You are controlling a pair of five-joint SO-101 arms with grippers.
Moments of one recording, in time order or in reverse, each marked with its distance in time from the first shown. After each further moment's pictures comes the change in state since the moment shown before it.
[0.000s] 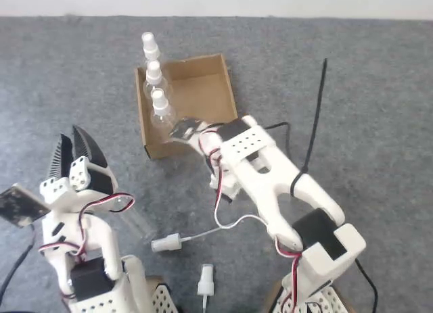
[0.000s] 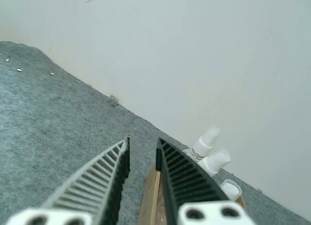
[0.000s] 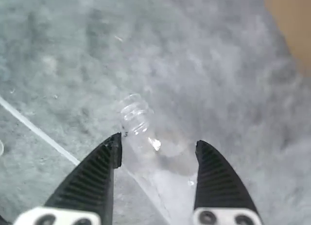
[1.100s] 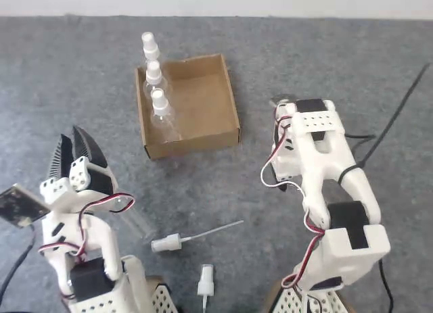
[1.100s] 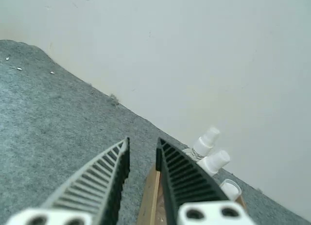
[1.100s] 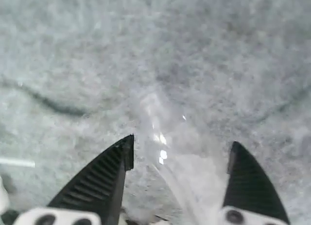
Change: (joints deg) left arm 0.0 0.0 0.0 0.0 0.0; right arm 25.9 0.0 0.0 9.1 -18.2
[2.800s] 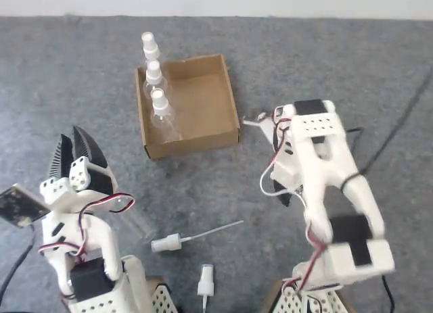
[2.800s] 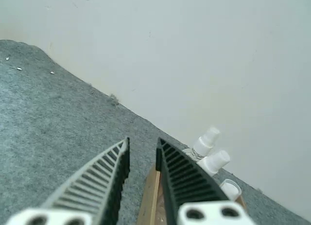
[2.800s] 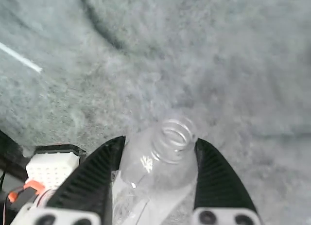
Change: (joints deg) left arm 0.1 0.0 0.0 0.0 0.0; right arm -1.3 -6.2 1.3 7.8 28.0
